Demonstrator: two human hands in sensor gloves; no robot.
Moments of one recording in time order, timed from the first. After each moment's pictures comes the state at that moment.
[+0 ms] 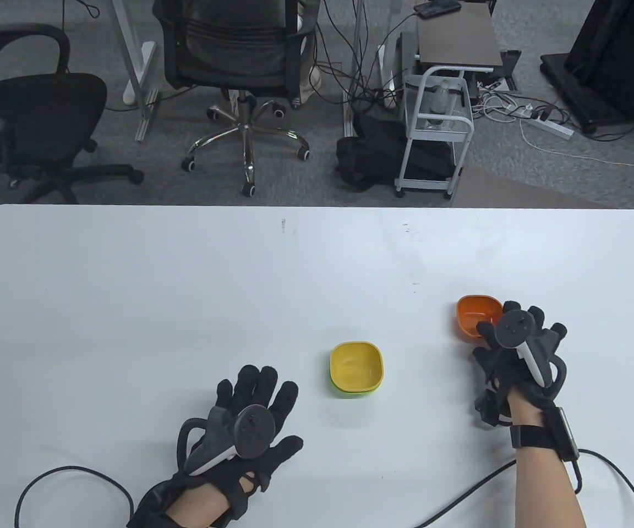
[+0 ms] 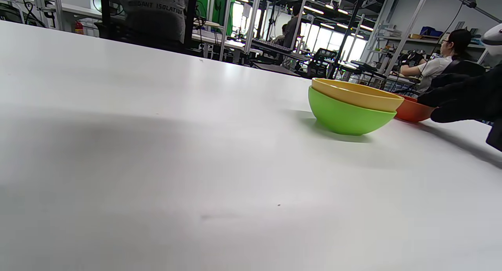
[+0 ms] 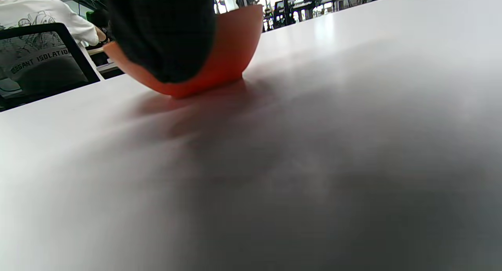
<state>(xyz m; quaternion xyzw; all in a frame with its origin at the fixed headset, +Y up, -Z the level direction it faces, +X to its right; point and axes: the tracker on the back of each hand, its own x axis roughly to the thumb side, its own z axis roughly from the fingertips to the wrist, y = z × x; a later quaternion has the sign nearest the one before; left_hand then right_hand) -0.144 -0.743 -0.226 -0.11 -0.15 0.08 0.98 0.318 -0.773 -0.377 -0.22 0.03 0.96 0.15</state>
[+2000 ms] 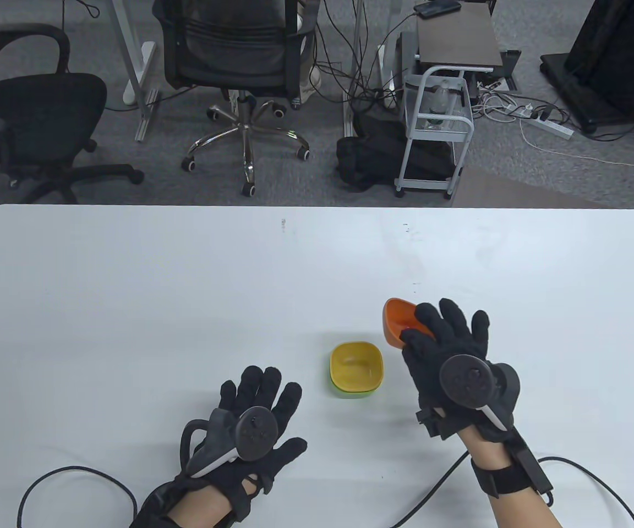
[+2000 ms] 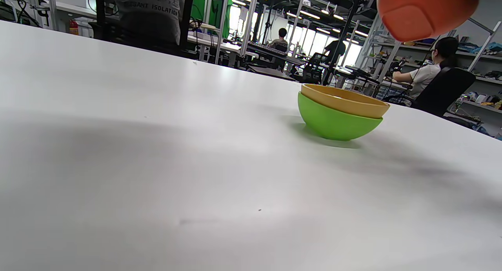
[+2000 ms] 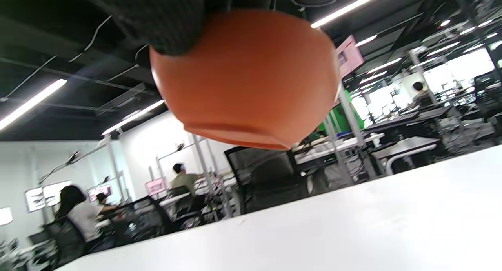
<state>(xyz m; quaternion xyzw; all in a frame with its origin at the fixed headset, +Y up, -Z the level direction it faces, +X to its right) -0.142 -0.743 -0.223 -0.11 -0.15 0.09 0.98 0.167 -0.681 -0.284 0.12 -0.18 0.95 0.23</state>
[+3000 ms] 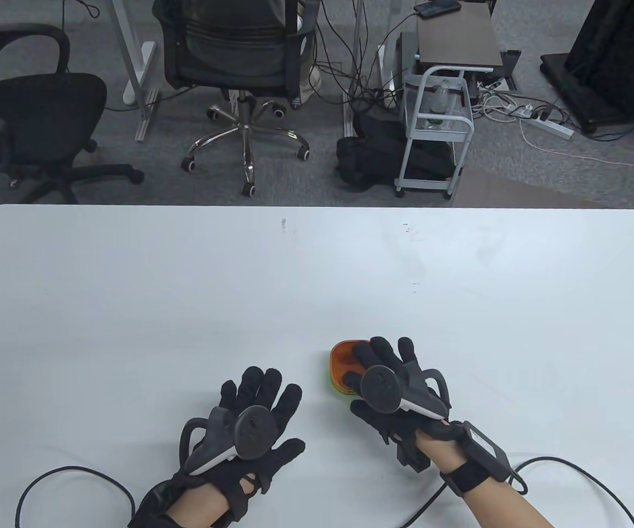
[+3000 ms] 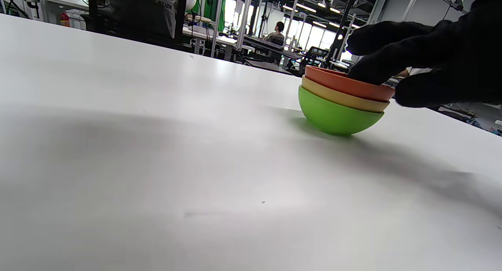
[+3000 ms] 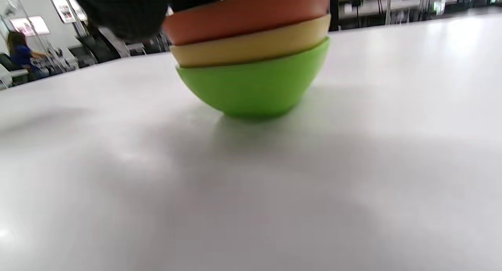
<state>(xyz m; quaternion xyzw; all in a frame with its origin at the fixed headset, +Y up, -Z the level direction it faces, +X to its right) -0.142 -0.747 -0.227 -0.12 -0.16 0.09 0.97 0.109 -0.756 -0.303 0.19 0.13 0.97 0.08</state>
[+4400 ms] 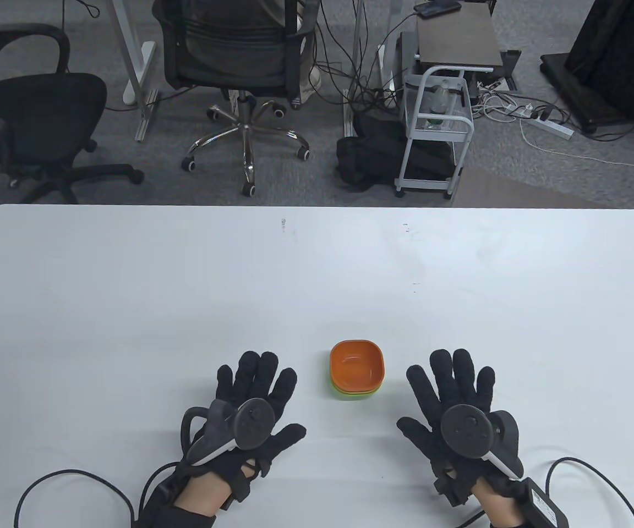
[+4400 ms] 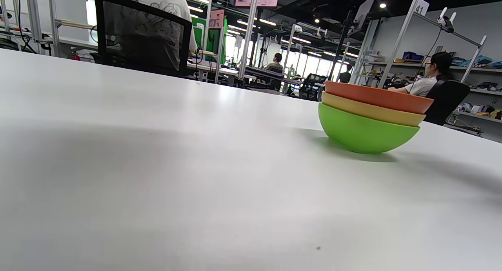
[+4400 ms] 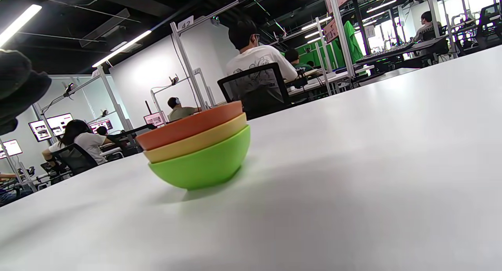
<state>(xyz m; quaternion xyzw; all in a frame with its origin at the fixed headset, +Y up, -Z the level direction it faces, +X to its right) -0.148 -0.757 -0.246 -0.06 -0.16 0.08 0.98 0.198 -0.738 -0.236 0.12 -0.05 0.97 0.20</state>
